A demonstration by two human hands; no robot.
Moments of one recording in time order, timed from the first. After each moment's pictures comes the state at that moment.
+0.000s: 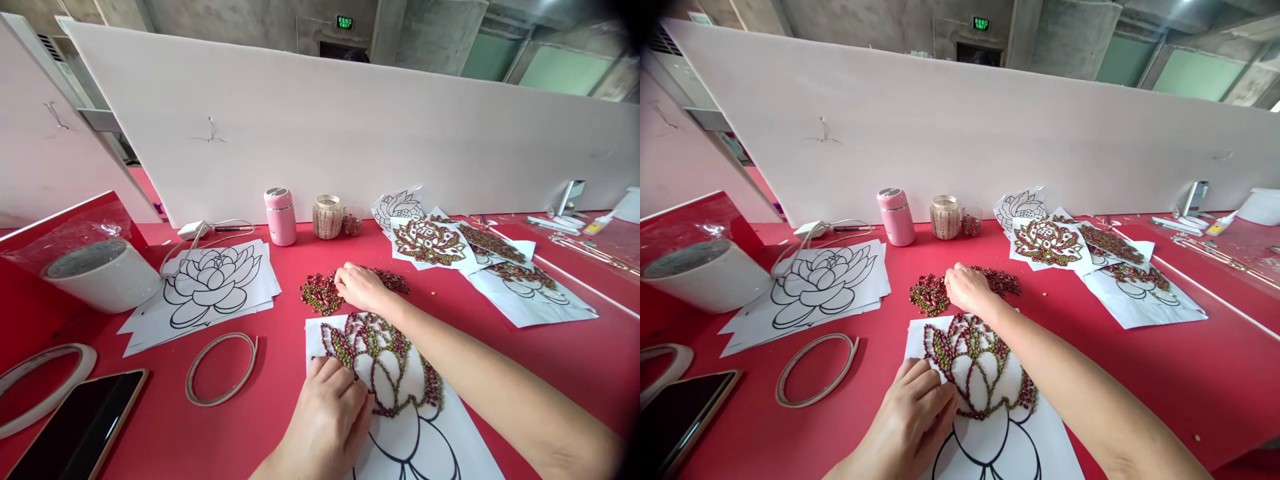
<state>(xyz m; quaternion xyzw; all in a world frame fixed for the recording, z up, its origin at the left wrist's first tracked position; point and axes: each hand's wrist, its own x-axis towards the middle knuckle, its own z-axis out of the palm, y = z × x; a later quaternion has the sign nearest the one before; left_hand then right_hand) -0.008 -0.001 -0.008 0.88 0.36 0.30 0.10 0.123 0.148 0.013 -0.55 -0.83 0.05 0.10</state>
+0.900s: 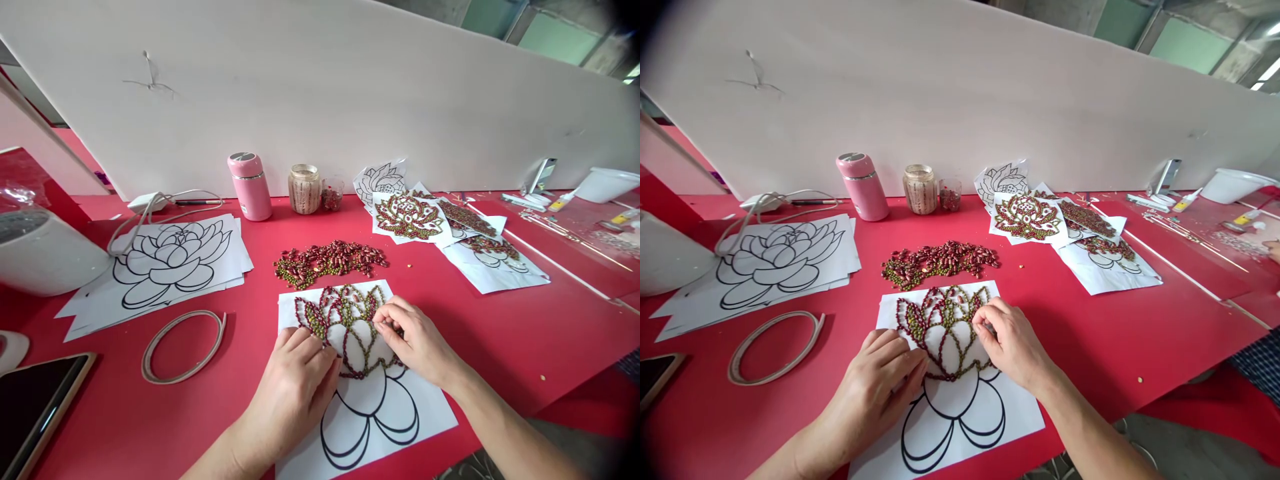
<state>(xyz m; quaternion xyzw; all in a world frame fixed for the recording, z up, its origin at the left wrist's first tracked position) -0.006 0.002 -0.007 0.87 0.36 0.31 0.12 0.214 0.013 -0.010 -0.56 -0.77 0.19 0.24</state>
